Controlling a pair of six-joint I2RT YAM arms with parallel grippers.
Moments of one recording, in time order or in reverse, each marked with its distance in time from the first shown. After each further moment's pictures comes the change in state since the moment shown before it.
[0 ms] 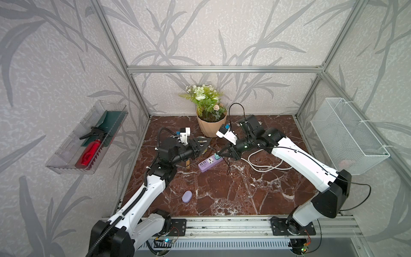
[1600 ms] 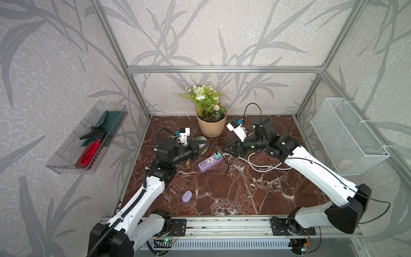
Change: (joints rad) left arm 0.000 0.001 -0.005 -0.005 -0.031 0.014; right arm 0.003 -0.245 -0.183 0.254 0.252 0.248
